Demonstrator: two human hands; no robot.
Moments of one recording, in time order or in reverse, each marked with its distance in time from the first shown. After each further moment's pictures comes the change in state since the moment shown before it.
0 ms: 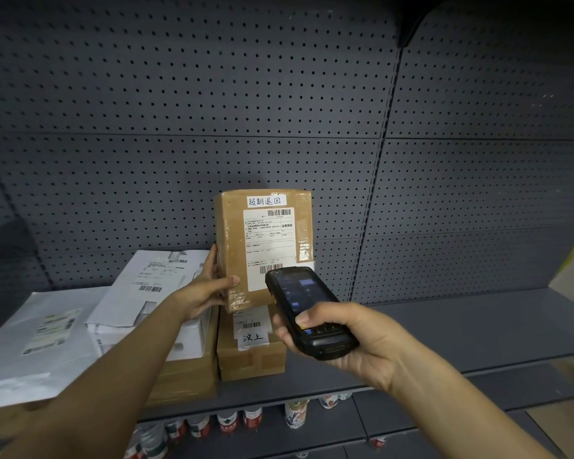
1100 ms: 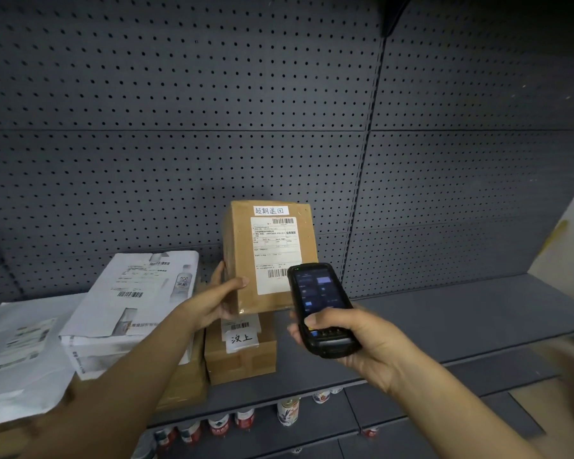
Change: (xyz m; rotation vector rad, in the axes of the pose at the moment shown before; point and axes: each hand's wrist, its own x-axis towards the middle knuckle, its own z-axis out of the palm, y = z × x) left_hand 0.029 -0.024 0.030 -0.195 0.026 -0.172; right_hand 0.015 0.002 -0.037 -0.066 0.164 -0.160
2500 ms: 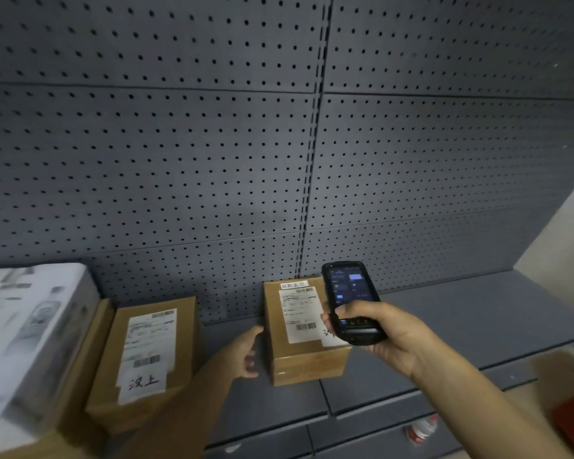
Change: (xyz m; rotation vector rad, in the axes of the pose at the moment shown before) left_hand 0.182 -0.136 0.166 0.021 0.298 -0.557; right_hand 0.111 -0.106 -0.207 0.036 0.185 0.030
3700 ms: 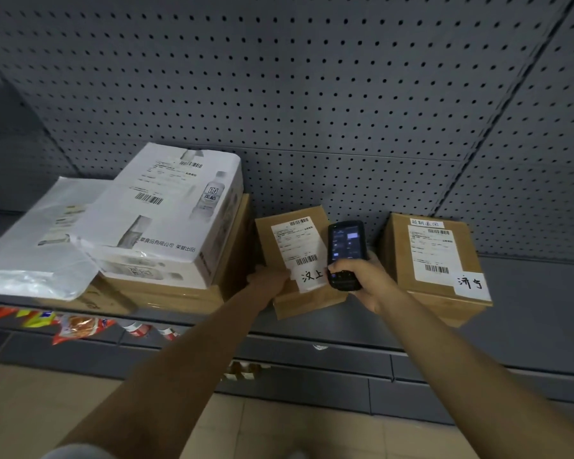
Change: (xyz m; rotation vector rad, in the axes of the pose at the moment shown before) left_hand -0.034 -0.041 -0.173 0.407 0.423 0.072; right_hand 0.141 0.171 0.110 -0.307 -0.025 0.134
